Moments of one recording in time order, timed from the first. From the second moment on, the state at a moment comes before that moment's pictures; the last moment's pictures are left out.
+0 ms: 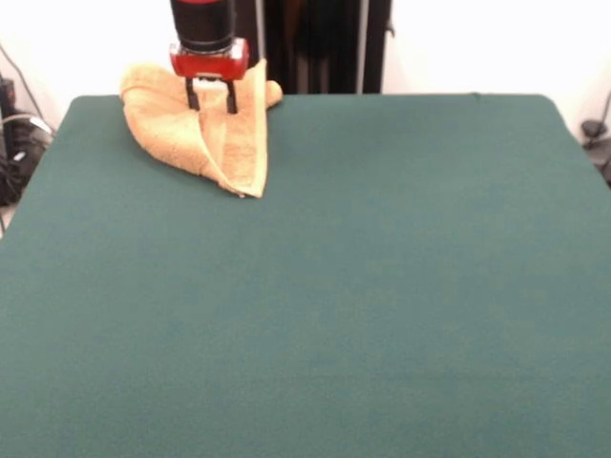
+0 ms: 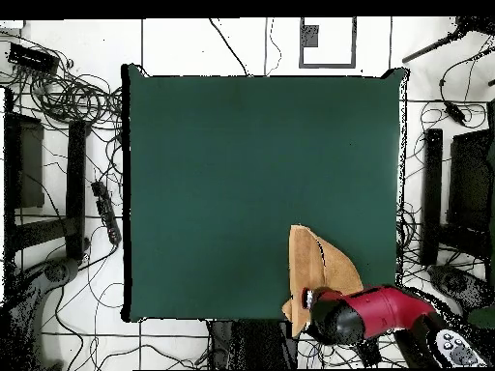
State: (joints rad) arm -0.85 -0.56 0.30 2.03 -1.04 0.38 2.17
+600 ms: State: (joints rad) arm -0.99 -0.57 0.41 2.05 -0.92 0.38 2.17
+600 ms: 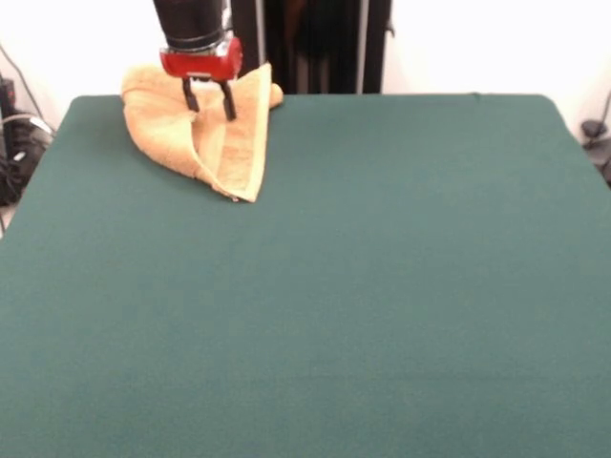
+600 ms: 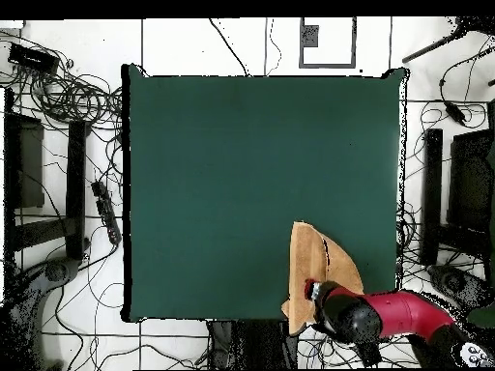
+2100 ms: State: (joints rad) arm -0.86 -0.67 0.45 2.00 -0.88 0.46 2.17
